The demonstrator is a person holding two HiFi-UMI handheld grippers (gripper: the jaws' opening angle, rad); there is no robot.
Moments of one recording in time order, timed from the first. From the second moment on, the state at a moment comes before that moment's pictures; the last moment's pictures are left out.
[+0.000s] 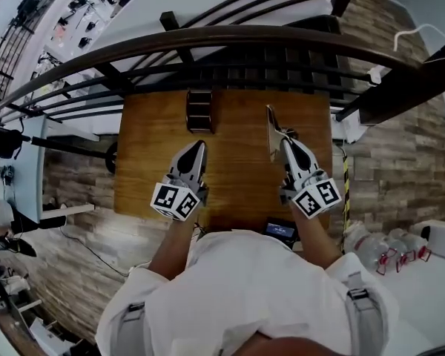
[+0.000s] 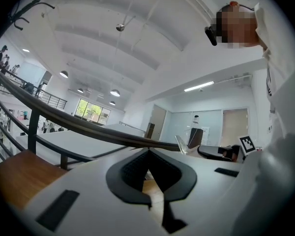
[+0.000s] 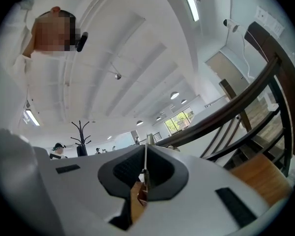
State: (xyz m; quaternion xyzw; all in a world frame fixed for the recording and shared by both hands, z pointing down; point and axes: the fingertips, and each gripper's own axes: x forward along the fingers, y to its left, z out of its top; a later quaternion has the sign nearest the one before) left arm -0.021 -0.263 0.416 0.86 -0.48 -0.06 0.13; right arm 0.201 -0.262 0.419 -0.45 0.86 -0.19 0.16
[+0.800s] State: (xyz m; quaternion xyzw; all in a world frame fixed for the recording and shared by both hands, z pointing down) left arm -0.028 -0.313 0.475 0.90 -0.42 -0.02 0.15; right arm 0.173 -0.298 0.474 -0.44 0.79 -0.36 0.24
